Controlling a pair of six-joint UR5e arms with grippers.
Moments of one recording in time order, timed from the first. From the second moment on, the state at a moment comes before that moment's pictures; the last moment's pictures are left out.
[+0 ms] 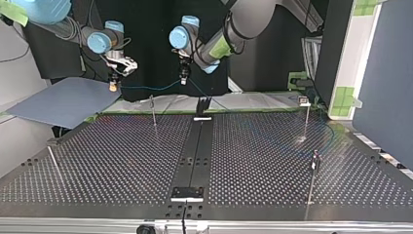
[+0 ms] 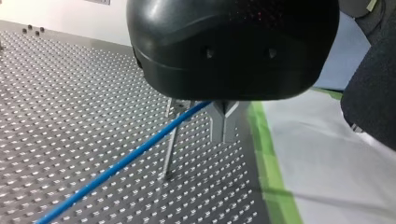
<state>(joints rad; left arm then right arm) -0.81 -2.62 -1.45 -2.46 -2.14 -1.72 1.67 -0.70 1.92 -1.05 1.52 1.65</state>
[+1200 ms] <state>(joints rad) -0.81 -2.73 -1.23 -2.54 -2.10 -1.73 1.53 -0.68 1.87 -1.01 1.35 1.70</state>
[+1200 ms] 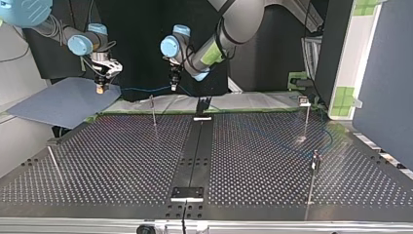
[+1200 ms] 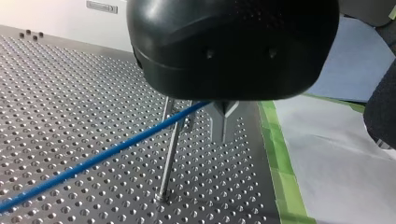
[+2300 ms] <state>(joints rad) -0.77 -2.79 -1.08 -2.63 -2.05 -1.75 1.54 -0.63 1.80 -1.00 1.34 1.69</state>
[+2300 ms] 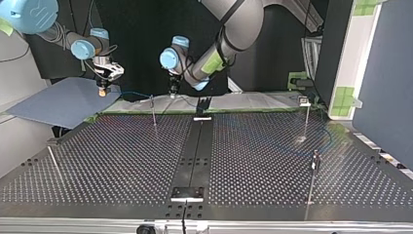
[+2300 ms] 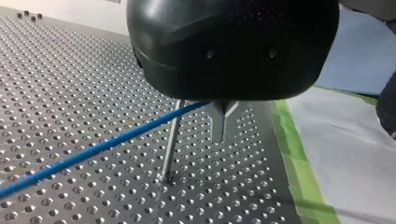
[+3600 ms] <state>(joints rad) -0.79 -2.79 -1.10 -2.61 -2.09 -1.71 1.55 -0.63 1.80 -0.97 1.35 1.65</state>
